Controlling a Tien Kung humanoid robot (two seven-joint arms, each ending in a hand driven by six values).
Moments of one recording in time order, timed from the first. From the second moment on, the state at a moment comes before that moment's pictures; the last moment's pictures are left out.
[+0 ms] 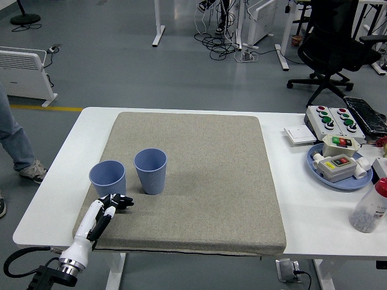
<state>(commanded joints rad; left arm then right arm) -0.17 0.18 -1.07 -1.06 1.19 0.18 -0.50 0.19 -0.19 0.17 0.22 -0.40 -0.12 -0.18</state>
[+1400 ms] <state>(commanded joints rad) -0.44 0.20 -0.98 -0.78 1.06 0.14 -0.51 0.18 -0.19 0.19 0.22 -0.43 -0.12 -0.18</state>
